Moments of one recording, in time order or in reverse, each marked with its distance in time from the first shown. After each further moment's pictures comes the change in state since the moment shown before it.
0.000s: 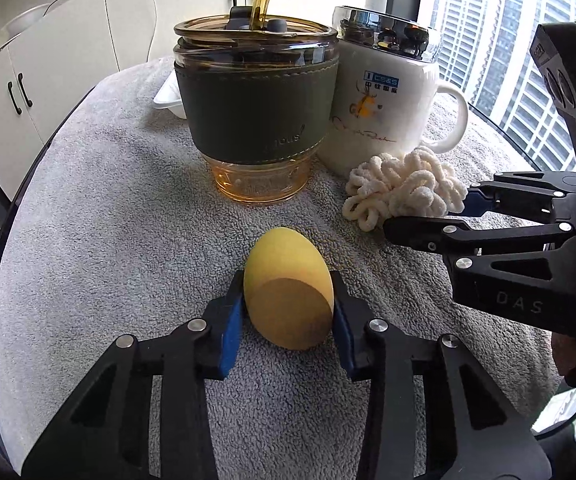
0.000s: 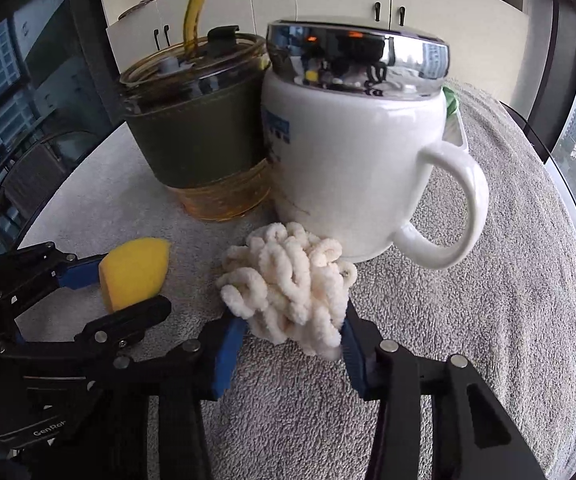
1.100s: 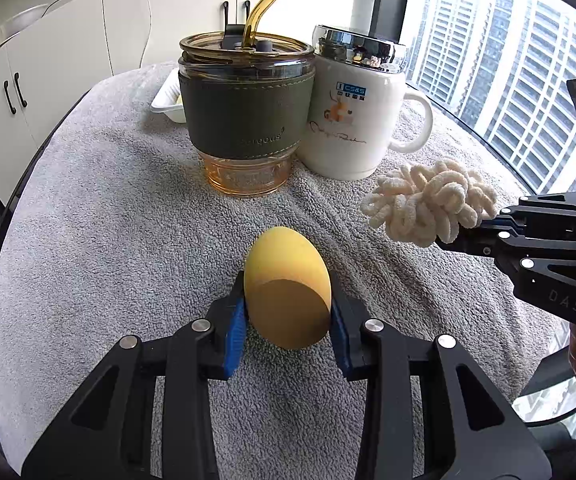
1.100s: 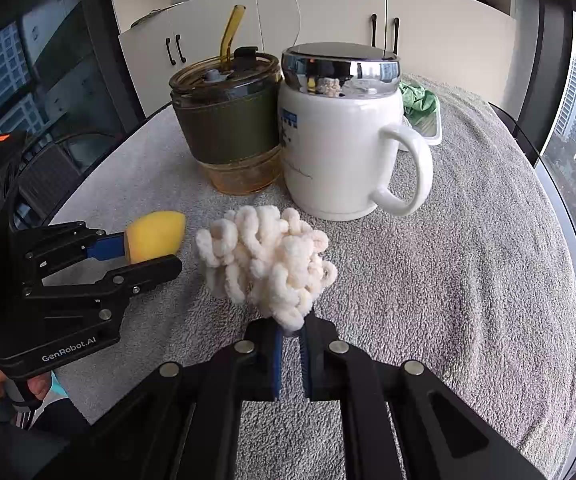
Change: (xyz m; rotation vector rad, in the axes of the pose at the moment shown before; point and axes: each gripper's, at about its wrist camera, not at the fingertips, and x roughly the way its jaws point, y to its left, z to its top) left arm -0.021 0.001 -0.007 0.000 -0.033 -0.058; right arm -0.062 0.005 -0.047 0.000 -0.031 0.012
